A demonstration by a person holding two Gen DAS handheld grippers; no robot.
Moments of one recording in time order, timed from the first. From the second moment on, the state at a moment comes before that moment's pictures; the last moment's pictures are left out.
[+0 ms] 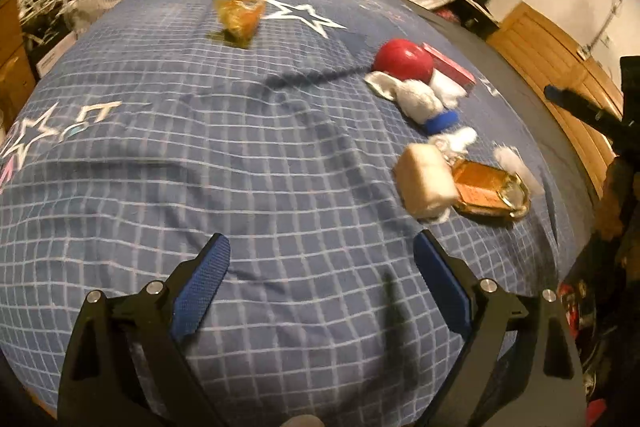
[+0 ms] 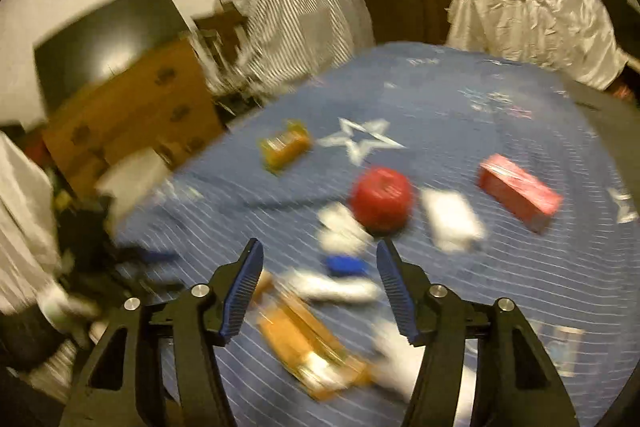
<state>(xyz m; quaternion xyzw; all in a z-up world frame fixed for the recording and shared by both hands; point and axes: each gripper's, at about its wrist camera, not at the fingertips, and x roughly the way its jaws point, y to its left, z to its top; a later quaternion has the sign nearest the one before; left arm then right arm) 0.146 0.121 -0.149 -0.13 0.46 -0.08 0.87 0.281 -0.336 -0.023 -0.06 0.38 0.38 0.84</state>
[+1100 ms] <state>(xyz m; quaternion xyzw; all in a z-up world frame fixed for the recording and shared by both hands) 0.216 0.039 -0.158 -0.04 0.48 -0.11 0.87 0.309 -0.343 -0.148 -0.27 0.45 0.40 0.75</state>
